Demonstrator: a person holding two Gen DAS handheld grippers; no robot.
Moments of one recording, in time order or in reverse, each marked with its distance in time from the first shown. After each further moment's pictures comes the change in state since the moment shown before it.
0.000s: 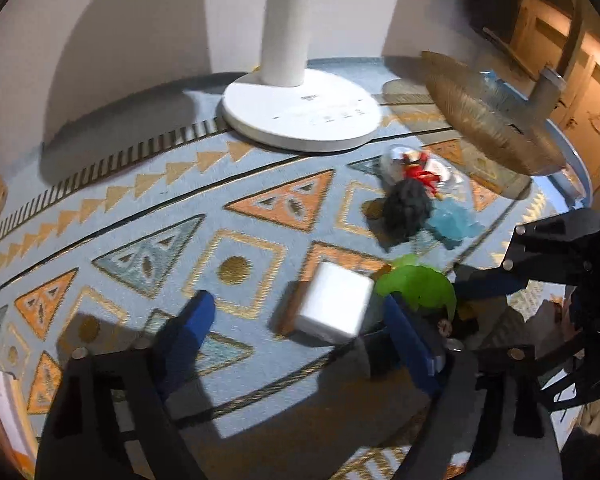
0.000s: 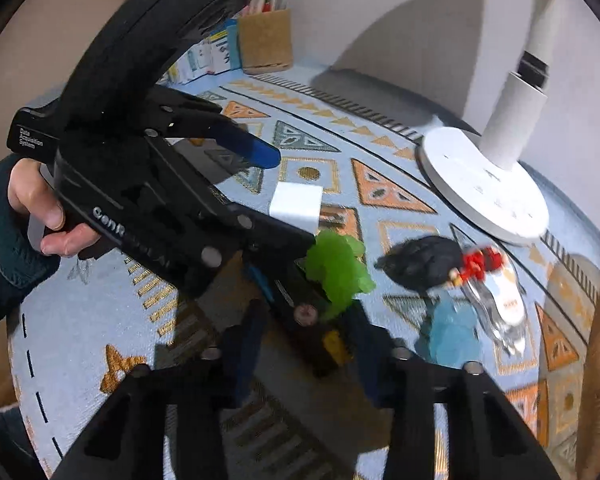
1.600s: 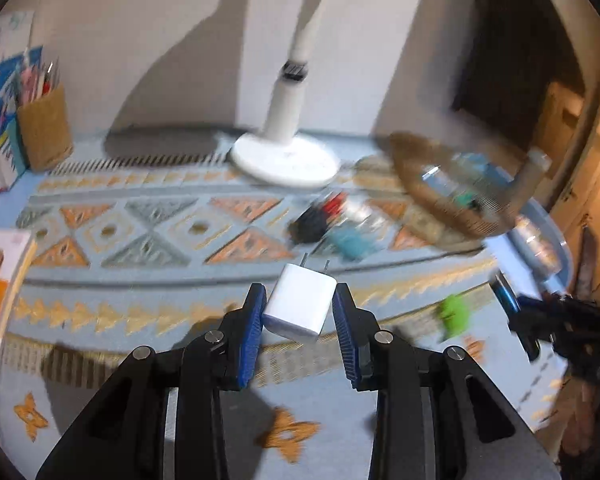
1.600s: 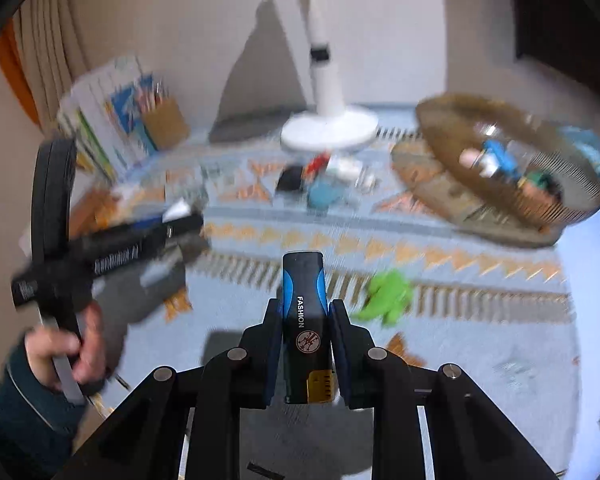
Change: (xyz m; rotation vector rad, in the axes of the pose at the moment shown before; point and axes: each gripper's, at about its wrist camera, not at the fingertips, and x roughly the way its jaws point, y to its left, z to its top) left arm -0.096 -0.080 -0.052 -0.236 -0.289 0.059; right arm -0.155 0.003 -0.091 0.489 -0.205 -0.199
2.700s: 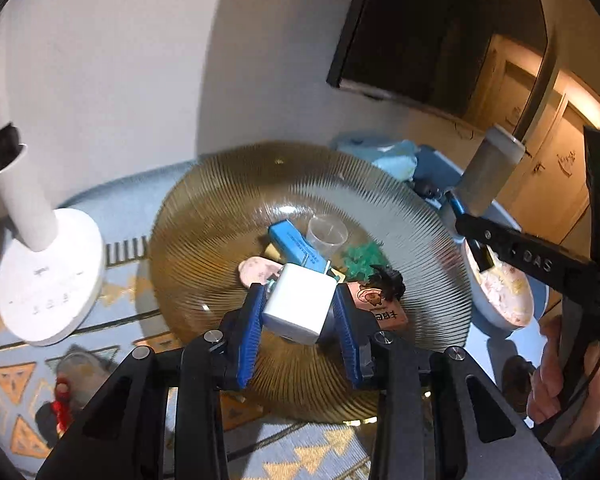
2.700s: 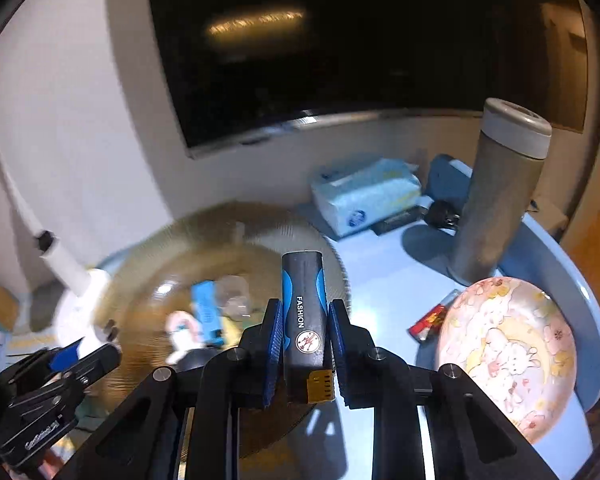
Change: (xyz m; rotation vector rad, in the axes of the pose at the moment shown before) left arm 0.180 -0.192 0.111 0.169 0.141 -0.209; right arm -0.003 -0.251 0.105 0.350 -0.082 -0.498
